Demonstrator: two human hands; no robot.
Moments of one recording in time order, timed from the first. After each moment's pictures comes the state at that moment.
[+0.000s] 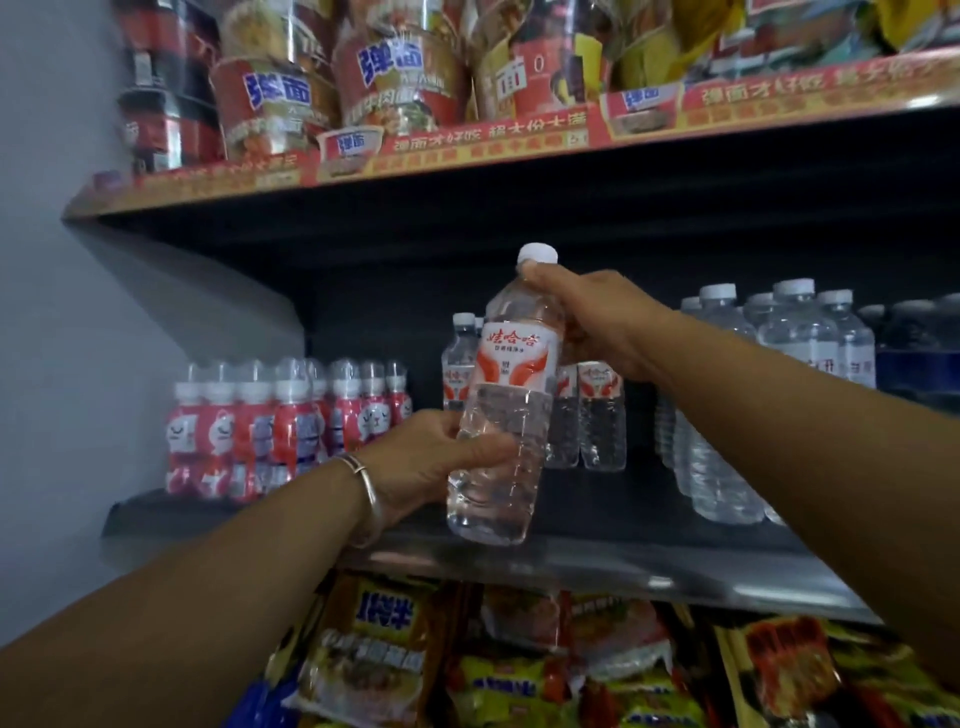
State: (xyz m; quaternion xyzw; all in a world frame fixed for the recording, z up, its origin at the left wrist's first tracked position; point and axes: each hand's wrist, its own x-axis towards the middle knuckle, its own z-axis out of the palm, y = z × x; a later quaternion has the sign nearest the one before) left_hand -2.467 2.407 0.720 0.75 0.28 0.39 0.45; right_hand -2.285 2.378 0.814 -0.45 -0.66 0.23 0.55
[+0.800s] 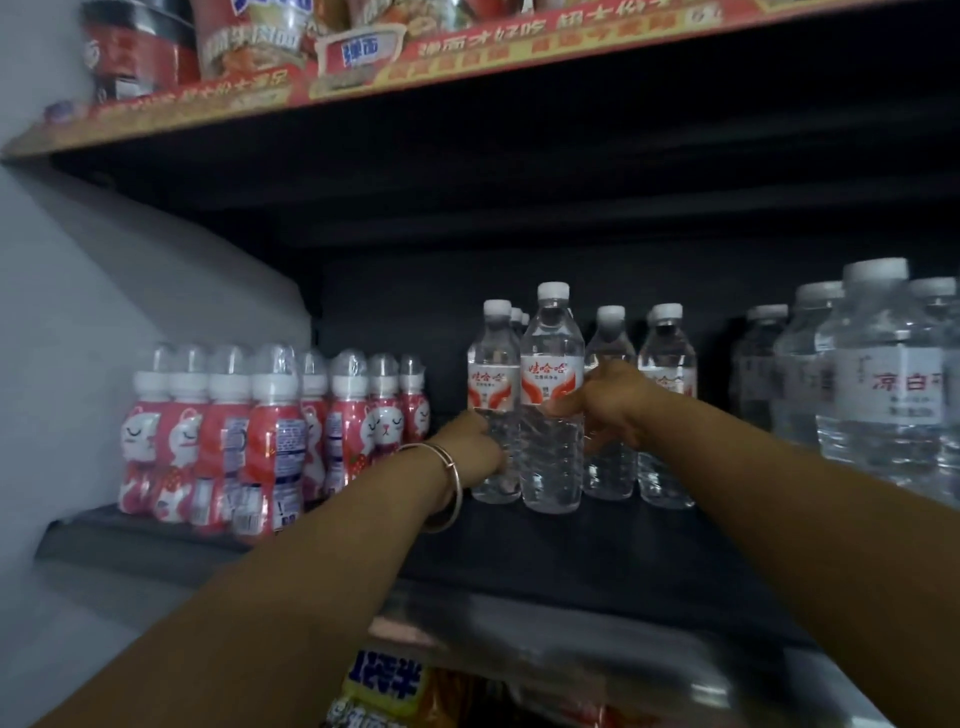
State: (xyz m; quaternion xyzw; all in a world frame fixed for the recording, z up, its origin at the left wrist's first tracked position) left_hand -2.436 2.536 0.726 0.73 0.50 0.39 0.26; right_hand -2.278 2.537 0.765 -0.56 -0.61 0.27 0.49
